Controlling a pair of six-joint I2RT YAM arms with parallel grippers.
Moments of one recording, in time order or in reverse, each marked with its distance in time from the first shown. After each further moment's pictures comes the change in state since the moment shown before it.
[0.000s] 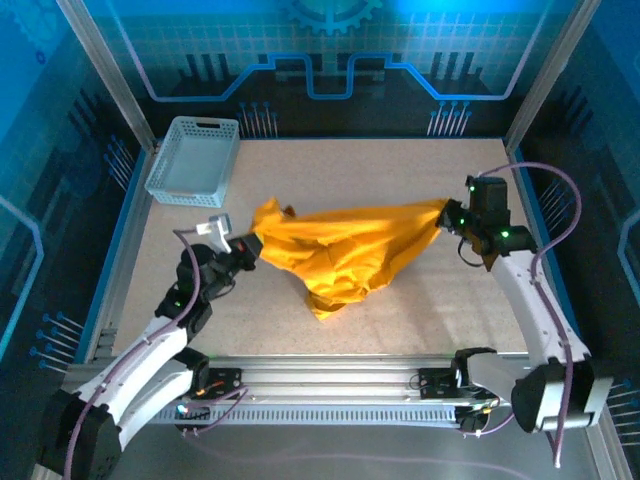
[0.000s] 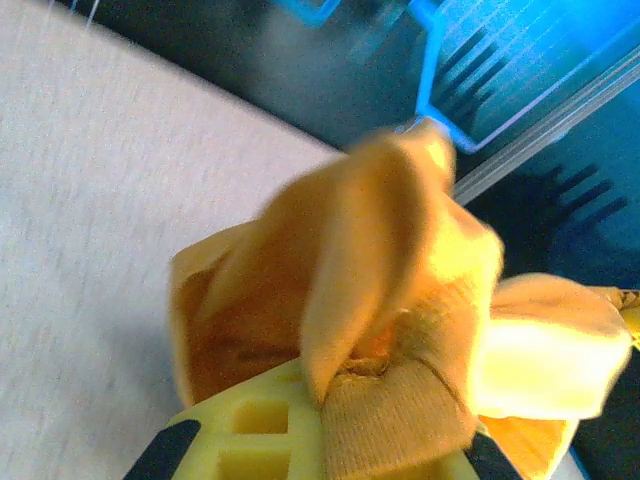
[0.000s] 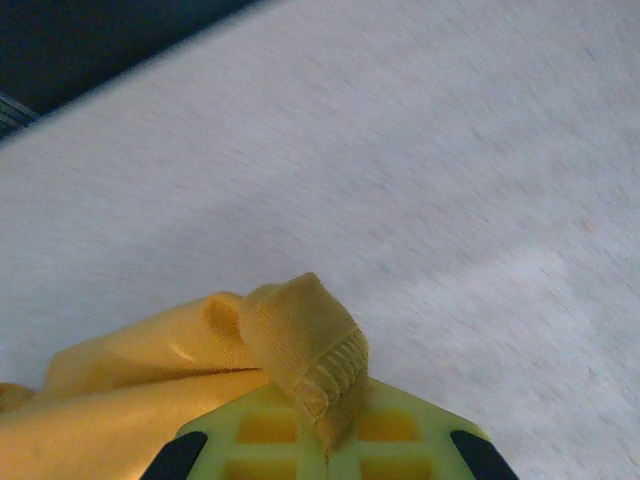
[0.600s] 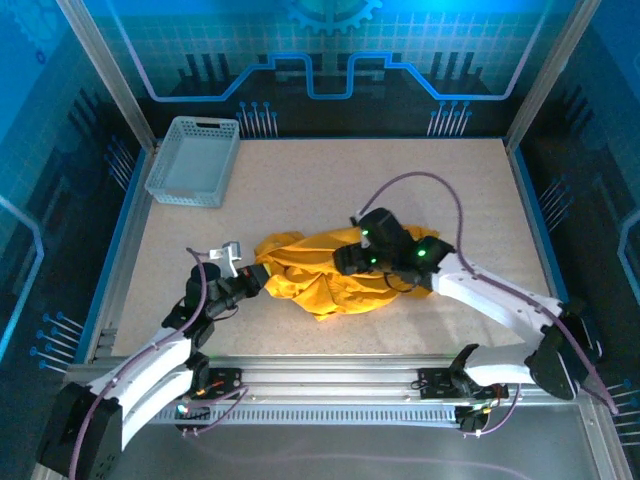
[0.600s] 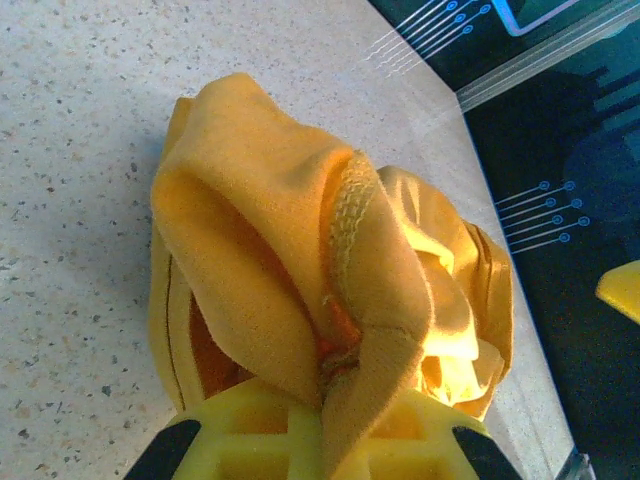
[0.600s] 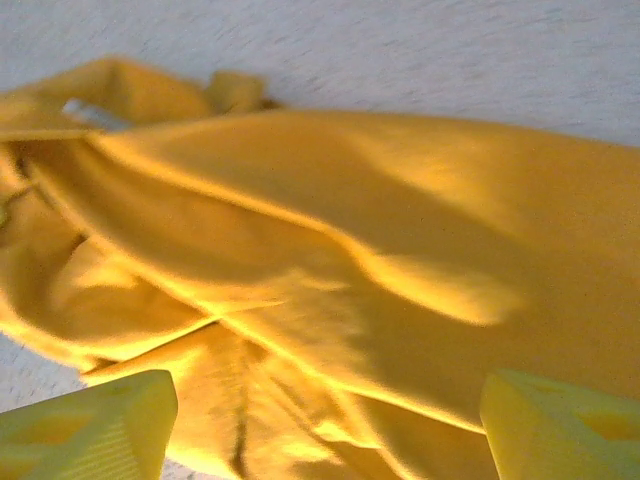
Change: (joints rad) left arm 0.000 0.002 -0.156 0.032 0.156 -0.086; right arm 0.745 0.160 0.037 0.061 0.082 -0.037
